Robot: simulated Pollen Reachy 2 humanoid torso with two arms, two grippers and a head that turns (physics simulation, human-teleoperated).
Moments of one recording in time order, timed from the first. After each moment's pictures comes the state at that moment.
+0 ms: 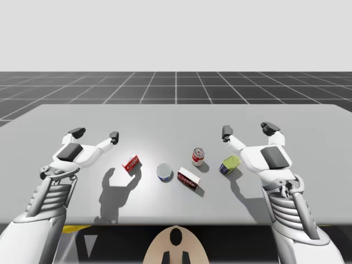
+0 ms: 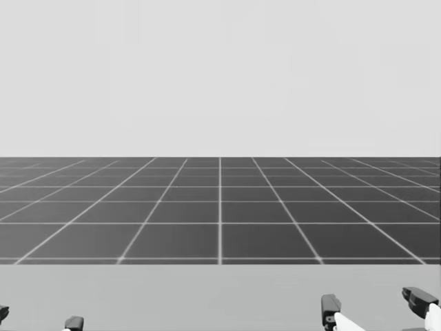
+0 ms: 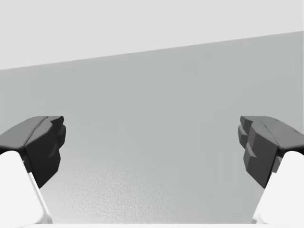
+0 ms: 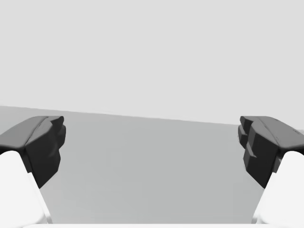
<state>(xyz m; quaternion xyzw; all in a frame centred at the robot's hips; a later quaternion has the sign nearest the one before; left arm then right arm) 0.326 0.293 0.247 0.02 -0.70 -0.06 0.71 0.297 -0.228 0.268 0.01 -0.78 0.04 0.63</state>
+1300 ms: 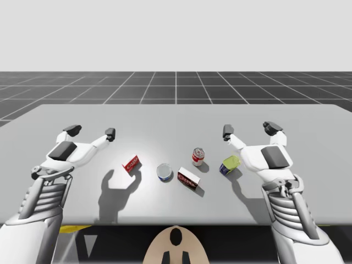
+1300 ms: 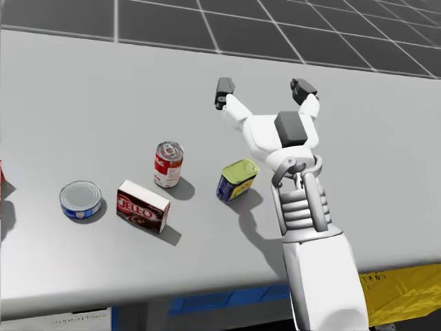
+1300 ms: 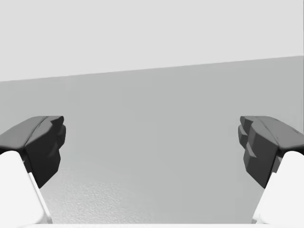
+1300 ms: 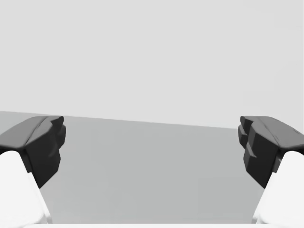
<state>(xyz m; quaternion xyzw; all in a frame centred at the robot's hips) 0.322 0.297 0.259 0.00 -0.72 -0.04 0.69 0.297 -0.227 0.269 -0.01 -0.78 0.04 0.62</state>
